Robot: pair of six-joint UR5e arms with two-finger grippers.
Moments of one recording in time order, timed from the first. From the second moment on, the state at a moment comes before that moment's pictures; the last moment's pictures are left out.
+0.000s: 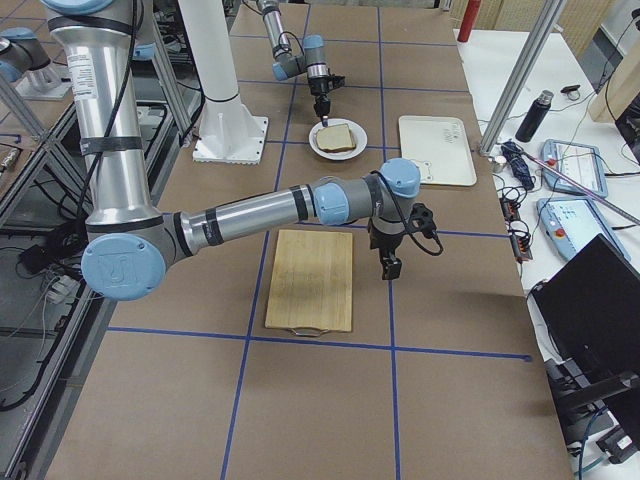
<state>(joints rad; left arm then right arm) -0.37 -1.95 -1.51 -2.81 -1.73 -1.95 1.35 -1.47 1.75 -1.63 2.31 0.00</state>
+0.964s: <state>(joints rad) -0.38 -1.96 -1.52 -3.01 -1.61 -1.99 1.36 -1.47 1.77 -1.63 2.31 0.00</state>
